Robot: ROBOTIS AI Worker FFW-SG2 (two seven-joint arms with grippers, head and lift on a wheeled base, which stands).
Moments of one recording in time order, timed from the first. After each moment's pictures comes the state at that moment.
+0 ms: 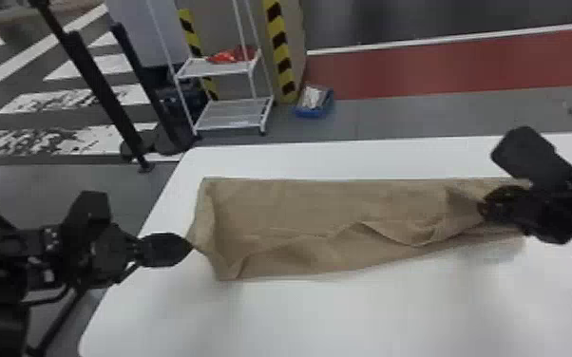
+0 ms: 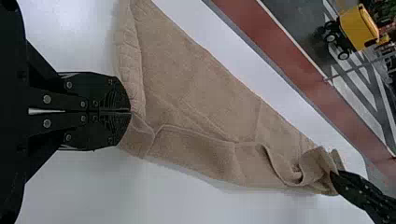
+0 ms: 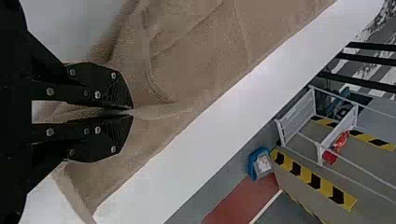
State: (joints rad) left arm 0.38 0.55 0.48 -2.05 -0.23 0.32 -1.19; right arm -0.17 -0.11 0.20 -1.79 0.85 0.71 1.00
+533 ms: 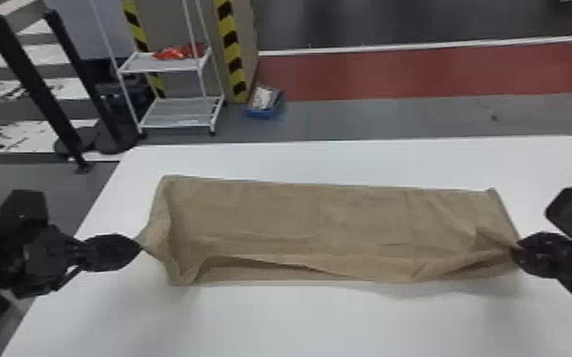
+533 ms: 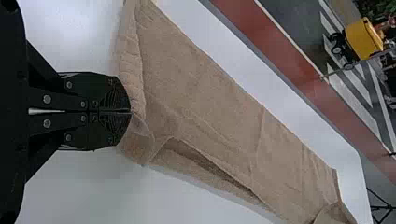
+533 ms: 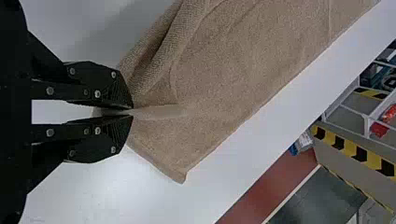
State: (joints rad) left arm 0.36 0.54 0.44 -2.04 -0.25 0.33 -1.19; right arm 0.14 -0.29 -0.03 -2.03 0.75 0.68 1.00
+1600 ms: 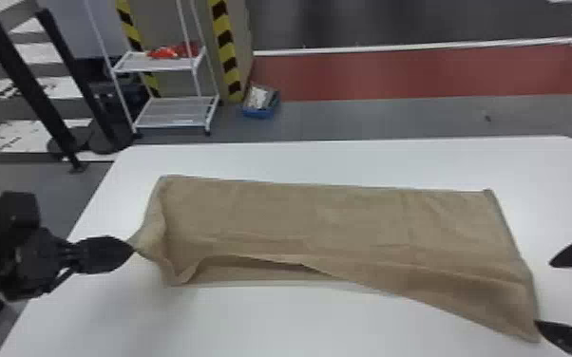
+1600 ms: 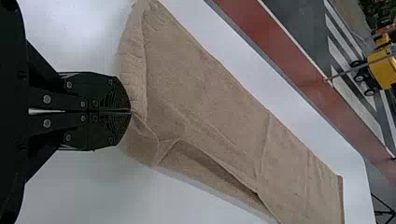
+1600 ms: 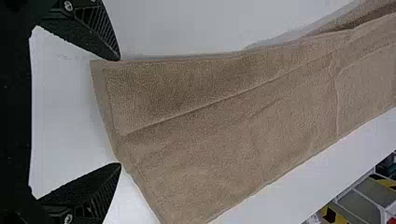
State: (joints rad) left arm 0.35 0.53 0.45 -2.02 -0.25 0.33 -1.19; right arm 0.26 -0.39 -0.11 -2.19 0.79 0.59 1.36
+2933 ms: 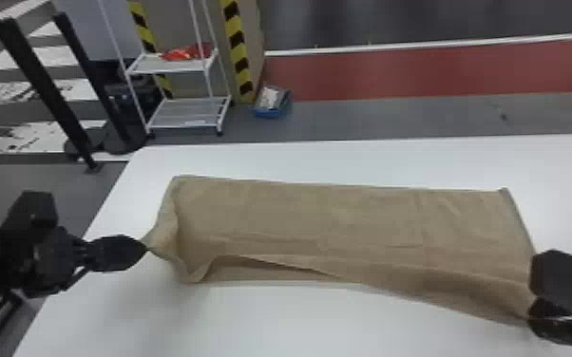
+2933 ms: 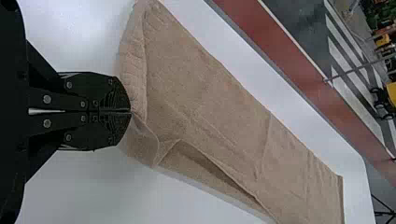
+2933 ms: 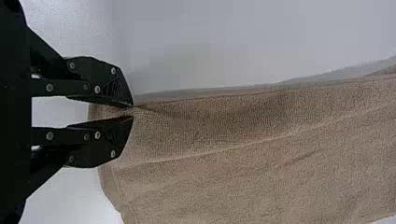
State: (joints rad) left arm 0.35 0.53 0.45 -2.02 -0.25 0.33 -1.19; right arm 0.24 -0.40 0.06 -2.10 1.02 0.53 1.36
